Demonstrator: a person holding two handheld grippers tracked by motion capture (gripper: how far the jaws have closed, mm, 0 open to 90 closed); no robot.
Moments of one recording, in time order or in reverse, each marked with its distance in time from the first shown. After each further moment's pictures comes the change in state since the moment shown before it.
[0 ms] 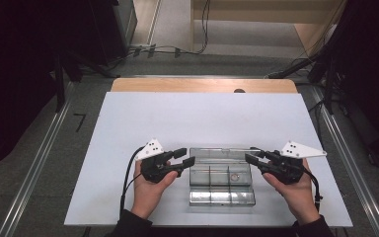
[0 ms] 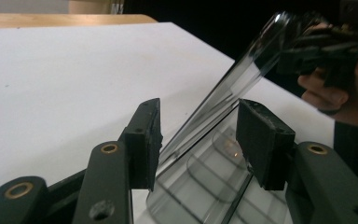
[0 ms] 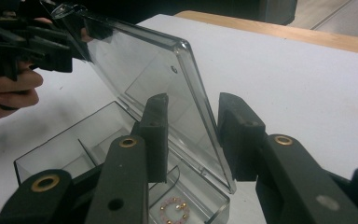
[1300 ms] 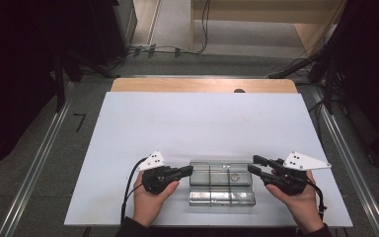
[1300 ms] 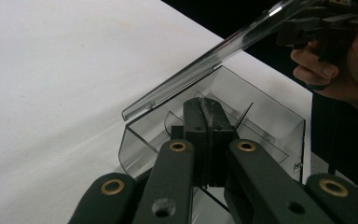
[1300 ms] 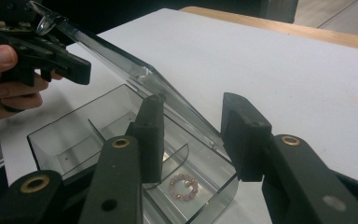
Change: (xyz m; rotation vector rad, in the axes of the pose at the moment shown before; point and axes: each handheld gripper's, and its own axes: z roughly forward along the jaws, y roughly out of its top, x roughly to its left) left arm -0.004 -0.029 0.003 0.046 -0.085 -0.024; right arm 0.012 -0.016 -0.014 -0.001 -0.005 -0.037
